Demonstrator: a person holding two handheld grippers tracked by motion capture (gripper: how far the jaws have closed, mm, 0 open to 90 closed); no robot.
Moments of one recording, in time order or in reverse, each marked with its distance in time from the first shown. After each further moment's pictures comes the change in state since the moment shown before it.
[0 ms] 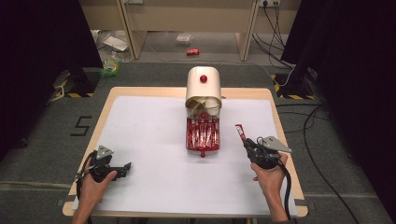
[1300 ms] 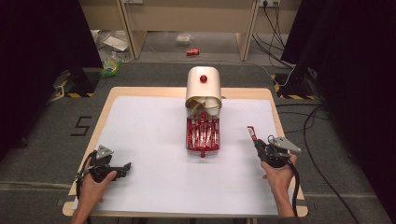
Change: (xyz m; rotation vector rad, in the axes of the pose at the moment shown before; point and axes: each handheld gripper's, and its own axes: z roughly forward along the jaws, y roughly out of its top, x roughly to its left) left arm 0.001 0.000 0.000 0.000 -0.006 -0.004; right arm -0.039 -0.018 0.007 0.035 -0.068 0.052
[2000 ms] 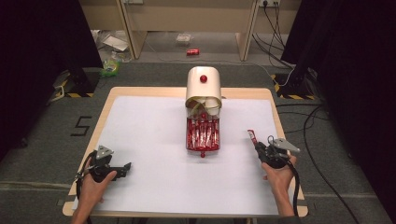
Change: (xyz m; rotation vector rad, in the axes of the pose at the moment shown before) left arm 0.000 0.000 0.000 -0.001 0.001 0.000; right arm -0.007 -0.011 0.009 0.044 0.001 0.016
